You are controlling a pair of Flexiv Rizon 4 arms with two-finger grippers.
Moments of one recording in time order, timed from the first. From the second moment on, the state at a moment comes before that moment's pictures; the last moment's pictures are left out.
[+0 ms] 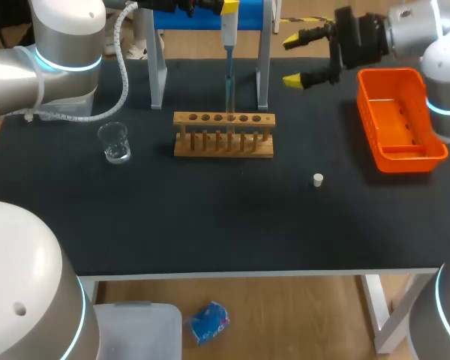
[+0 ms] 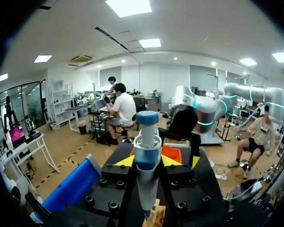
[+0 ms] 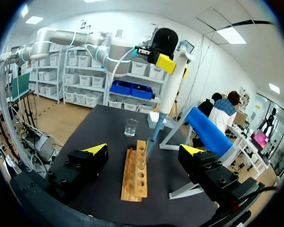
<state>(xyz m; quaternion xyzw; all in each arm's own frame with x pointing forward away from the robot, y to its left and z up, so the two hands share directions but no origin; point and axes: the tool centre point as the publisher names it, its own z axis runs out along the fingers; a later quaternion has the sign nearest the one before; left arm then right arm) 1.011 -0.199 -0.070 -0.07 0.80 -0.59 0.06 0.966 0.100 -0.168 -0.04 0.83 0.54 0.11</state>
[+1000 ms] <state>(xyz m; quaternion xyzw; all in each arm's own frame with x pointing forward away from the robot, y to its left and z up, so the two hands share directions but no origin) 1.011 -0.199 -0.070 -0.07 0.80 -0.59 0.06 1.007 0.152 0.004 -0.01 0.88 0.46 0.07</state>
